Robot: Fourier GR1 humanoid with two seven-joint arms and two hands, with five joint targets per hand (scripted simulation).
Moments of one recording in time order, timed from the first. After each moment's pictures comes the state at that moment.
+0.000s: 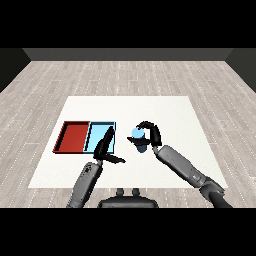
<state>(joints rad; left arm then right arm) -0.16 0.00 -0.27 -1.46 0.11 0.03 -0.19 -0.61 -0.40 0.73 -1.33 -0.53 -0.74 -0.25</state>
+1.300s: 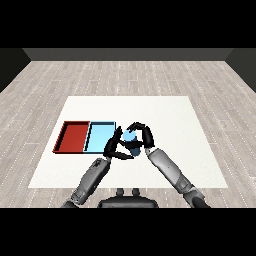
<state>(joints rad) -0.31 0.00 -0.41 -1.22 0.28 0.19 -0.27 -0.51 -0.15 0.51 -1.41 -0.11 -0.53 -0.07</state>
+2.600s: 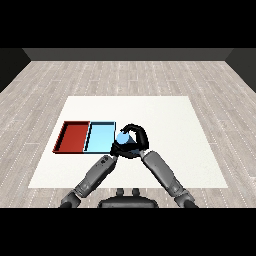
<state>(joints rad) -0.44 0.01 -0.55 -1.08 0.41 0.30 -0.33 -0.47 -0.01 0.46 -1.42 -0.12 -0.47 -0.10</state>
